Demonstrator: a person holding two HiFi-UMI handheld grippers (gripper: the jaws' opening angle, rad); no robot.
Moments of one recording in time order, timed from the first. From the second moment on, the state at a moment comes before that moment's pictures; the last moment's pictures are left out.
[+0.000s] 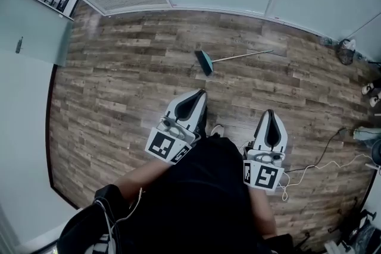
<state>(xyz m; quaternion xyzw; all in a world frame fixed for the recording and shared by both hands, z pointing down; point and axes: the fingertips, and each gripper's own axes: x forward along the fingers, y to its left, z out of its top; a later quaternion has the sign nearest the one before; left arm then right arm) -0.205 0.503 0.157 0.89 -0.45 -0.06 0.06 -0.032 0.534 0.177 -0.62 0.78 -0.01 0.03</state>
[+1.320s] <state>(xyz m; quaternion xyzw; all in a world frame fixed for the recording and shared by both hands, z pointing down) -0.109 0.423 0.167 0.94 -0.34 -0.05 0.05 0.024 0.482 0.196 -0.66 0.75 -0.02 0.01</state>
